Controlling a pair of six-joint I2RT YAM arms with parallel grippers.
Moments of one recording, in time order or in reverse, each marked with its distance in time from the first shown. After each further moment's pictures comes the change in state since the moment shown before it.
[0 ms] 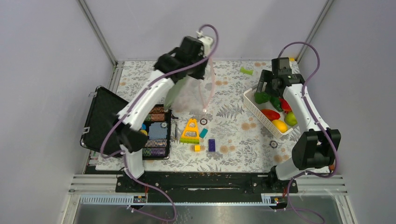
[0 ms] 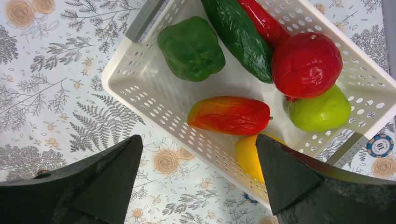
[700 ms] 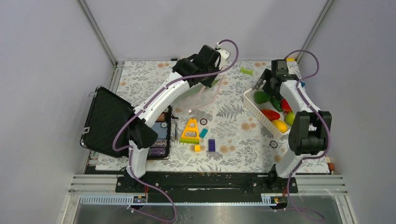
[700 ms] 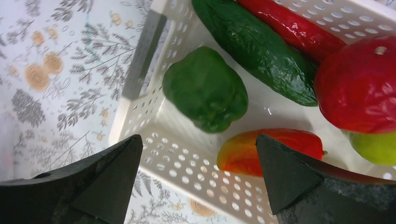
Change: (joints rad) left arm -0.089 0.190 0.044 -0.036 -0.077 0.156; right arm -0.061 0.157 -0.045 0.191 -0.066 0.210
